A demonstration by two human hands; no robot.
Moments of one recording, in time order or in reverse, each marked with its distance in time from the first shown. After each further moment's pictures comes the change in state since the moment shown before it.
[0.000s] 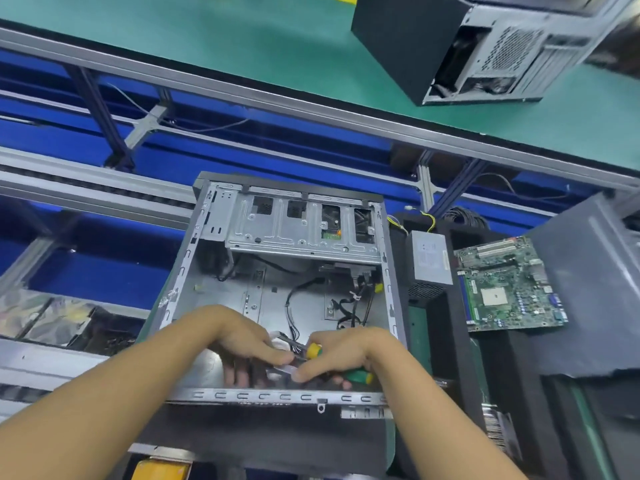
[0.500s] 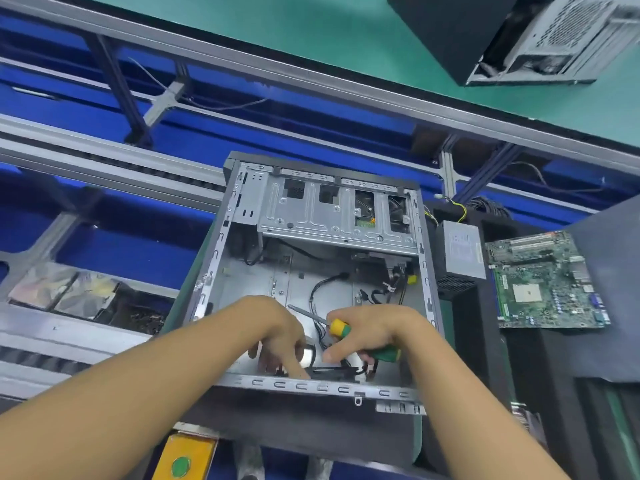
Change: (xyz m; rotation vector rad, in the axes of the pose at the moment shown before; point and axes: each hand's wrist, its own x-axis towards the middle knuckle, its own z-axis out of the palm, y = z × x) left_hand 0.020 0.004 0.001 0.437 0.060 -0.154; right_hand 0.016 -0.009 -0.018 -0.213 0.051 -0.017
